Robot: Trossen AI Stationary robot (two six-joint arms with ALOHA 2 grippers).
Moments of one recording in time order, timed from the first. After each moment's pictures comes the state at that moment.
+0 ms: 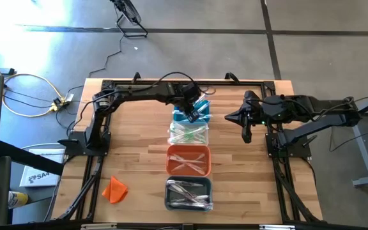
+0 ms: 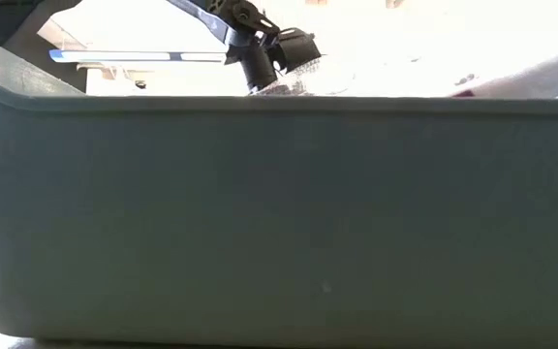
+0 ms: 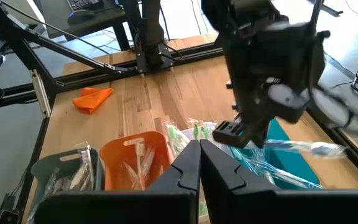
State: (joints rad) left arm 0.31 2.01 1.71 -0.76 -0.06 -0.30; right arm 0.14 1.02 1.24 -0.69 0.26 0.29
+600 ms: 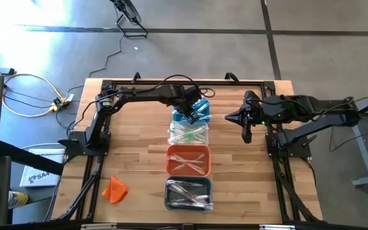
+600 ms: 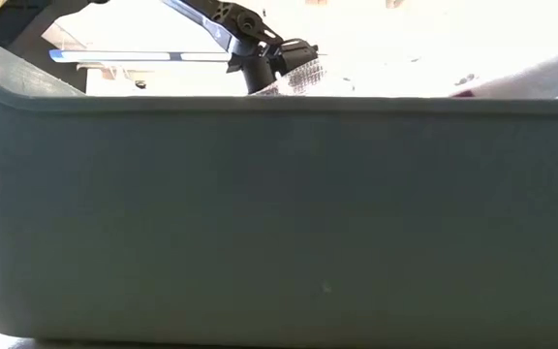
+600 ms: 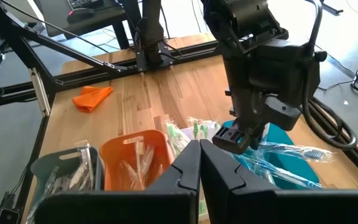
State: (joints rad) left arm 0.31 2.05 1.70 -0.78 -0.07 -0.35; right arm 0.14 1.02 1.24 -0.70 0.26 0.29
